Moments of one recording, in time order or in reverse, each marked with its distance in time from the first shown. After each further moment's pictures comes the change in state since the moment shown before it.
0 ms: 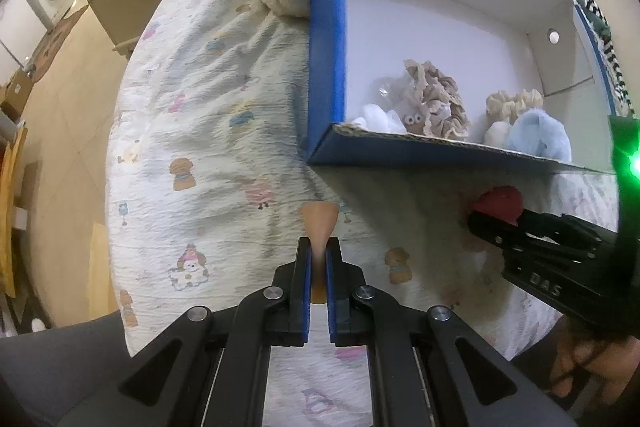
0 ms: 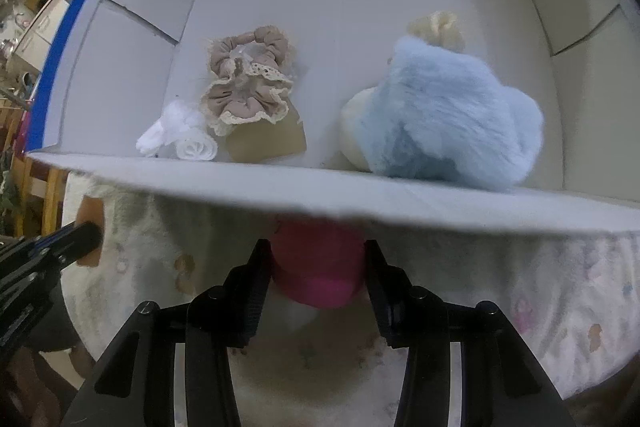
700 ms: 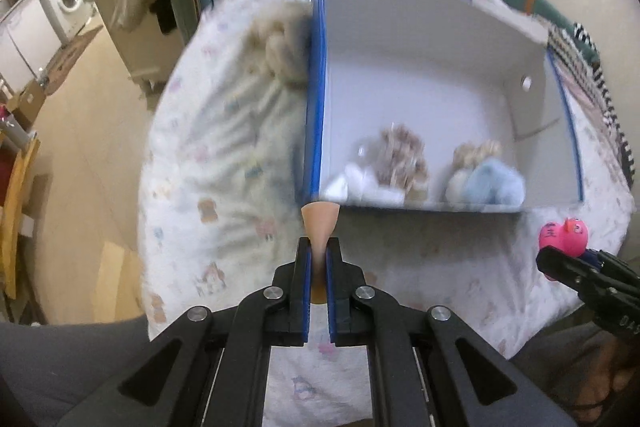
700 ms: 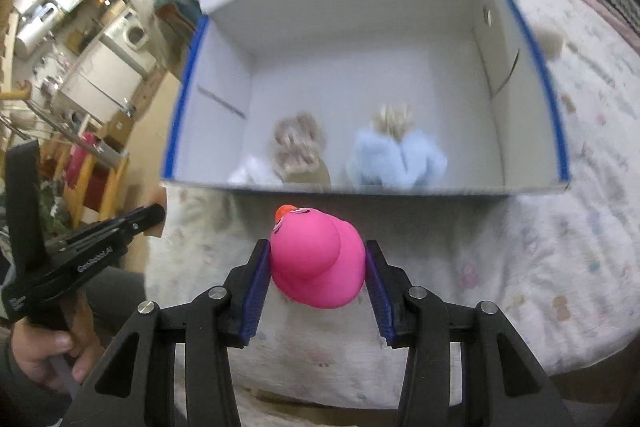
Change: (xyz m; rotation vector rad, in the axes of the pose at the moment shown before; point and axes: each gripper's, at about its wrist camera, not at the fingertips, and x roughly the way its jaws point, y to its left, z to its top) left arm -0.066 -0.012 0.005 -0.026 -0.137 0.004; right arm -0.131 -0.037 -0.027 0.038 -0.189 0.179
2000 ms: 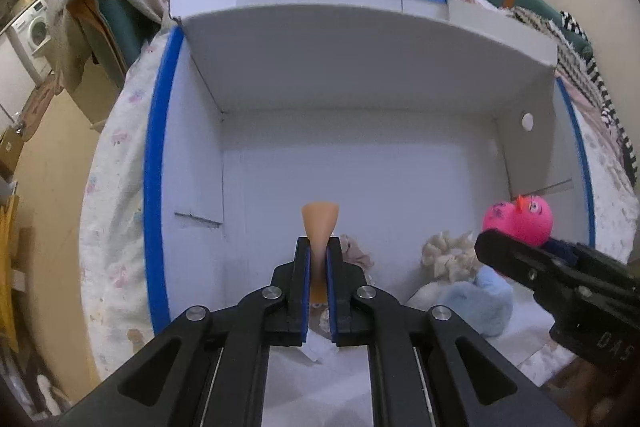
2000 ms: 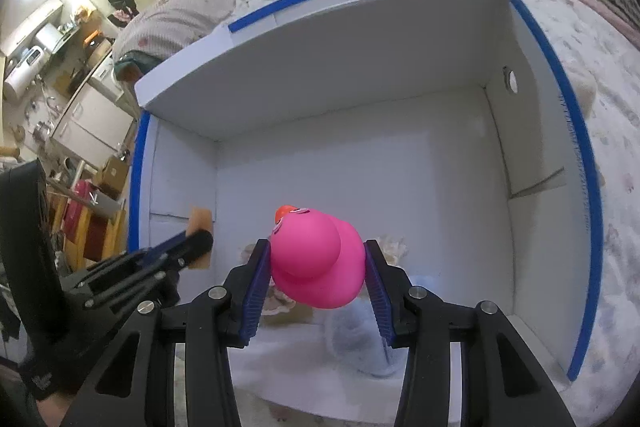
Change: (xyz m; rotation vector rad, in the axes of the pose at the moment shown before) left arm 0.073 -0.076 0.106 0.101 -0.039 -0.030; right arm 0.061 -0.033 0.107 0.087 -0.062 0.003
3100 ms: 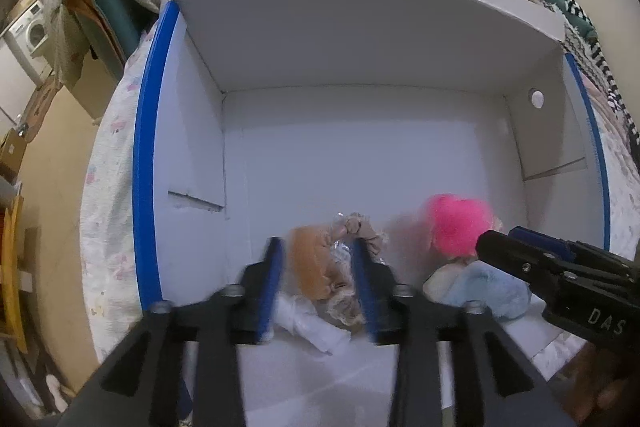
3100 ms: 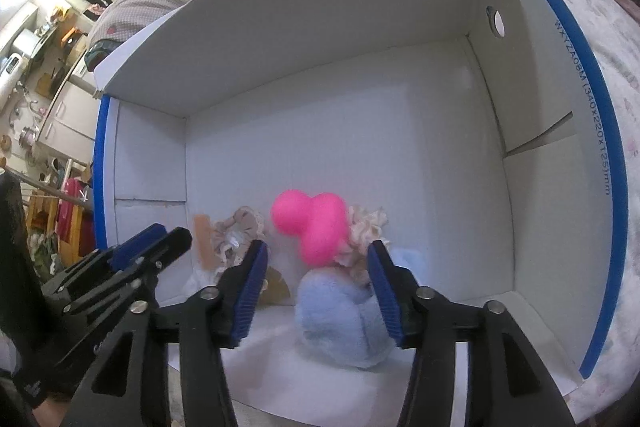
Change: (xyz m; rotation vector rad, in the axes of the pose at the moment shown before) left arm 0.008 -0.001 -0.007 0.025 0.044 0.024; right arm 0.020 -0.018 -0.007 0.071 0.101 -0.033
